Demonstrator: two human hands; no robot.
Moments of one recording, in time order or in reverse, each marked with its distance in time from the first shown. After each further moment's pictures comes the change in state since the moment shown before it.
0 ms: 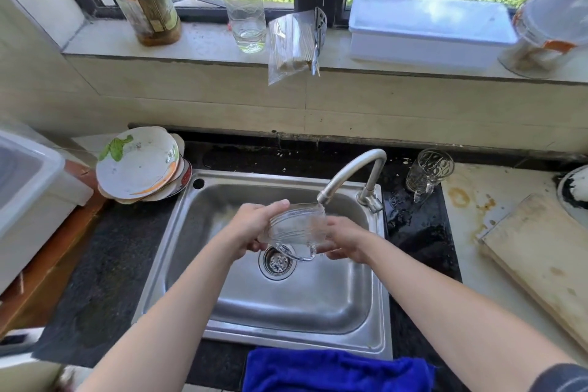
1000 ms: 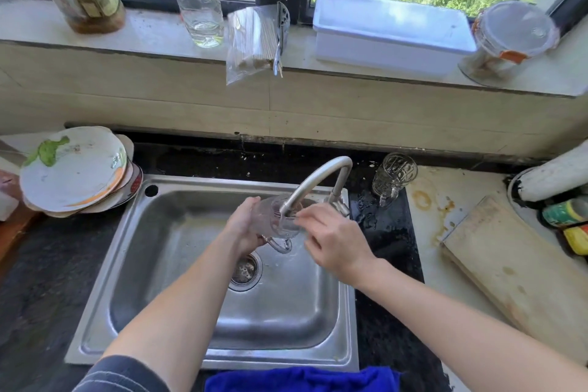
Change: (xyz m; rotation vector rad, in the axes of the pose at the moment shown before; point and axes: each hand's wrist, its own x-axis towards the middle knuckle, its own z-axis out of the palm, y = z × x) left_hand 0.087 -0.011 0.061 -0.612 -0.155 -0.217; right_hand -0.043 0.005 -0.031 -1.099 0.584 -1.033
